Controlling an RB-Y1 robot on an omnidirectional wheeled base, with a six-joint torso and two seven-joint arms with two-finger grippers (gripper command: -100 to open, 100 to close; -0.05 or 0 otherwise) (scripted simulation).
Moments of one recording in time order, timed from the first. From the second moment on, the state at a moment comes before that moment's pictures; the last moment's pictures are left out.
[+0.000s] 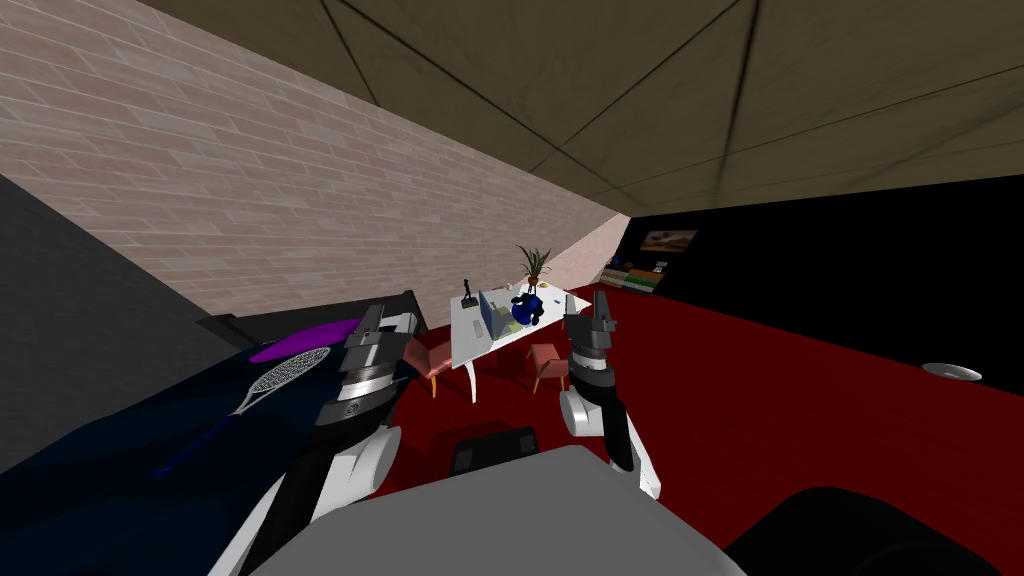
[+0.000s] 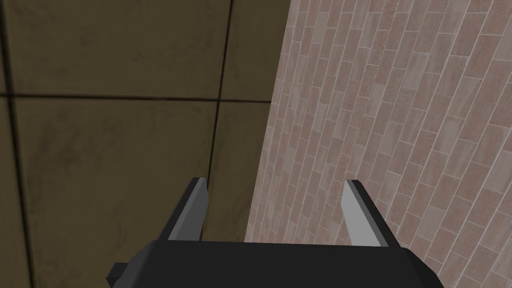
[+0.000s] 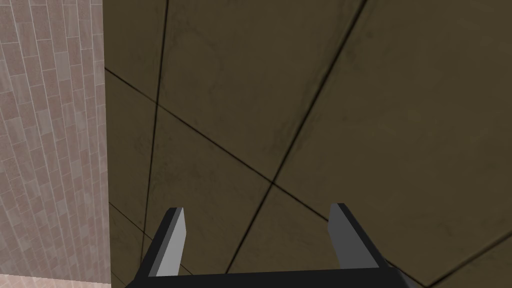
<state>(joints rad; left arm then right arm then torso) 0.49 -0.01 -0.05 -2.35 -0.09 -0.38 0.12 0.47 0.03 0.07 -2.40 0.05 -0.60 -0.13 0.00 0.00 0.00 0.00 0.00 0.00</state>
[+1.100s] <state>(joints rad) 0.48 0.01 -0.05 -2.35 -0.09 -0.38 0.12 0.47 0.03 0.07 -2.40 0.05 -0.60 -0.13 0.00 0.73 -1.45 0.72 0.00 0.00</state>
